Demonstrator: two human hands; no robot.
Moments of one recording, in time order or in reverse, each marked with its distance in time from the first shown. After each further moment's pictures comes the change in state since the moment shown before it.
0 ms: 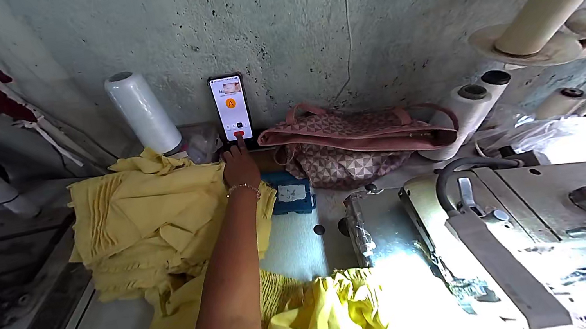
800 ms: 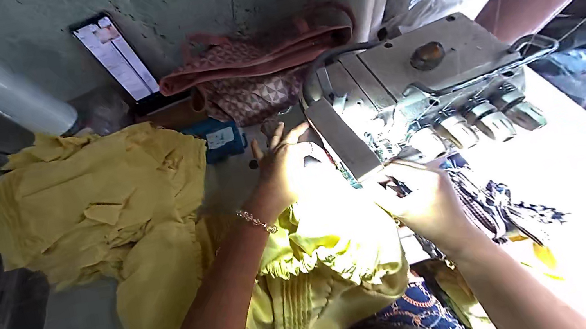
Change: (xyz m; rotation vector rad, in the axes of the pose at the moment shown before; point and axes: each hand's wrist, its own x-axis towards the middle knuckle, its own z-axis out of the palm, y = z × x) left_hand -0.234 0.109 -0.039 -0.332 -0.372 0.751; right_hand -0.002 0.017 0.006 -0.035 0.055 -0.064
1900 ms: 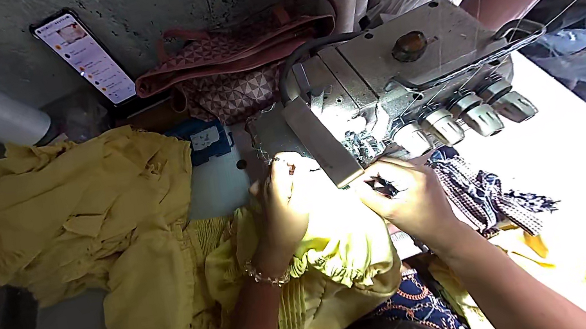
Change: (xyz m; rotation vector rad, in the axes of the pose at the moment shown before) left_hand -0.027 -0.004 0.062 -0.459 0.482 -0.059; right_hand 0.000 0.003 0.005 0.033 0.005 0.012
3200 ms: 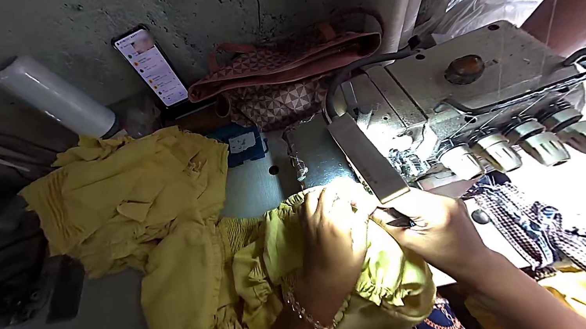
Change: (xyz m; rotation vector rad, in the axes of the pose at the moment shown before) left_hand -0.028 0.013 0.012 0.366 0.087 0.236; right_hand 0.005 -0.016 0.010 -0.082 -0.016 -0.304
